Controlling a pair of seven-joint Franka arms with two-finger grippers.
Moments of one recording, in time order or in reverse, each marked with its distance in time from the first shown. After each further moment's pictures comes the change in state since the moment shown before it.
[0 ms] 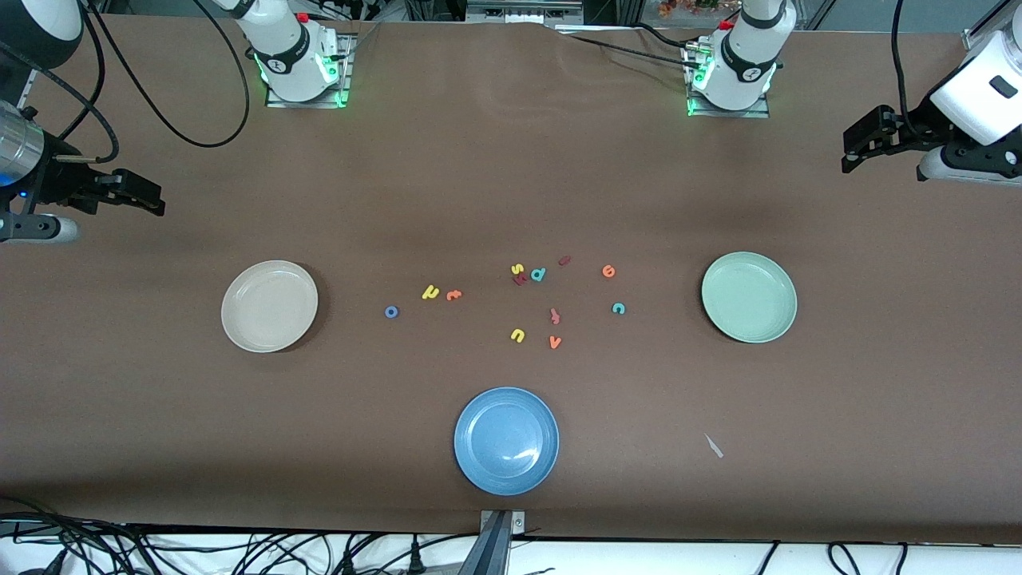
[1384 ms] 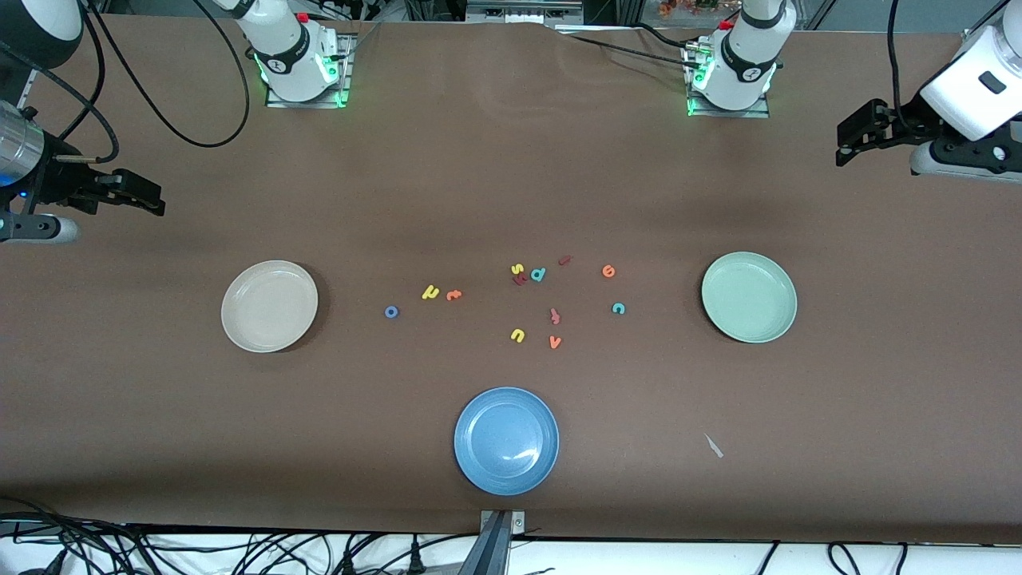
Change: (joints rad) left arm -0.005 -0.004 -0.020 0.002 0.000 -0.030 0.000; right arm 0.000 0.000 0.000 0.000 0.000 0.000 0.000
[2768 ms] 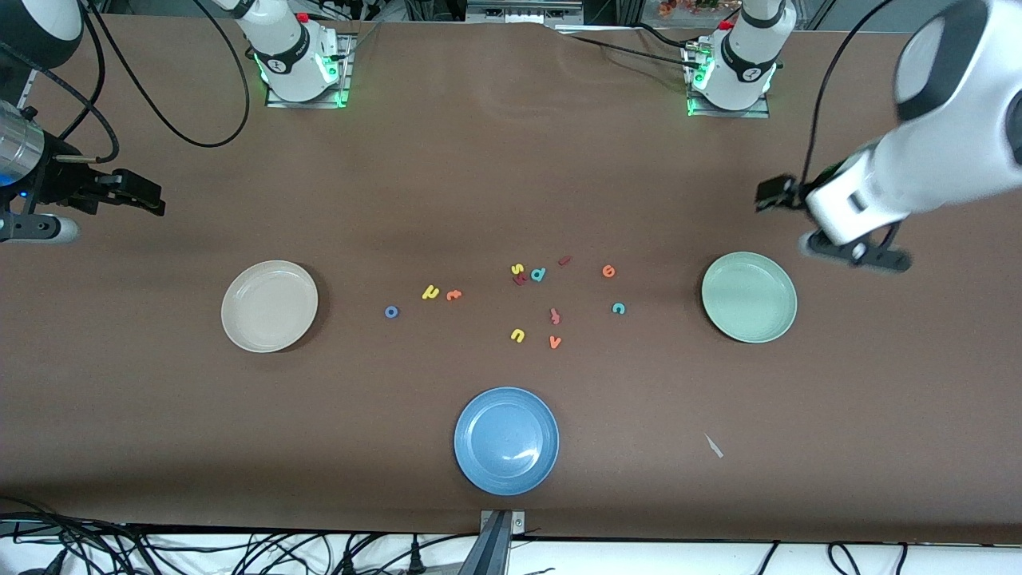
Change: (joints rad) left arm -0.047 0.269 -0.026 -0.012 -0.088 0.103 0.000; right arm 0.000 0.000 0.000 0.000 0.000 0.000 0.000
